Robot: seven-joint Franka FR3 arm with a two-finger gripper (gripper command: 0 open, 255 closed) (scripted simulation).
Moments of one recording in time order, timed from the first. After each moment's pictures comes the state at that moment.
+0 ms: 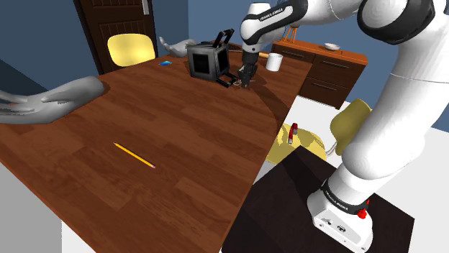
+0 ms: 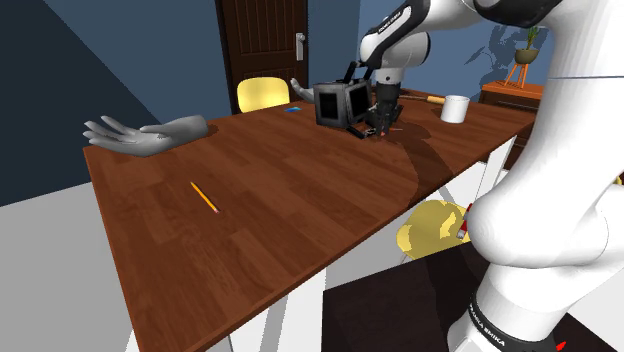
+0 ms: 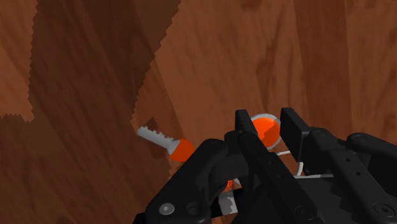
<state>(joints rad) -0.25 0.20 0.07 -1.88 -0.02 2.07 -0.25</state>
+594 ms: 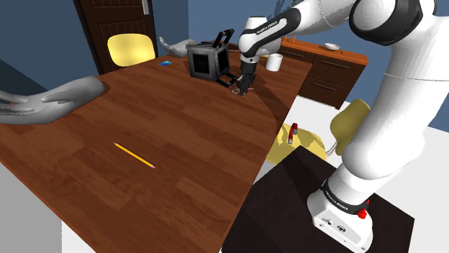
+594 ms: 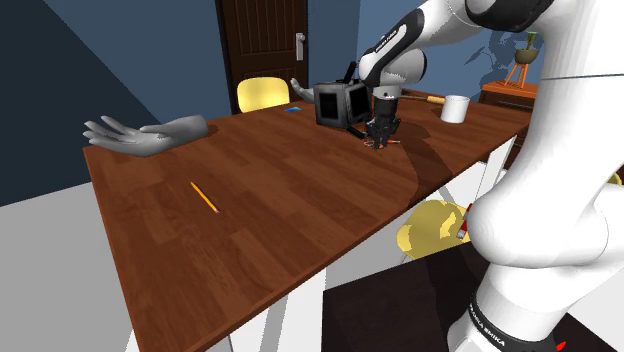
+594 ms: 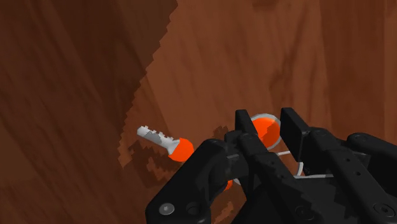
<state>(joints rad) -0.25 0.25 0.07 -1.93 -0.03 2.17 -0.24</state>
